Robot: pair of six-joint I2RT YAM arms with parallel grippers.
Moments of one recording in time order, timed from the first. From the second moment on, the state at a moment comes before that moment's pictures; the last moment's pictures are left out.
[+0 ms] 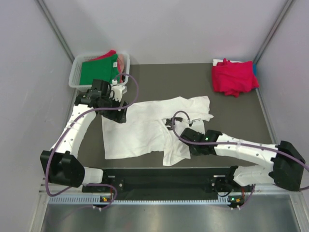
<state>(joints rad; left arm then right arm) -0.16 1.34 1.25 -0.97 0.27 0.24 1.03 1.19 0.76 -0.86 0.47 0.81</state>
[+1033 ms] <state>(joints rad) -0.16 1.33 1.22 -0.97 0.26 0.24 0.91 1.33 0.77 -0.66 0.45 0.66</state>
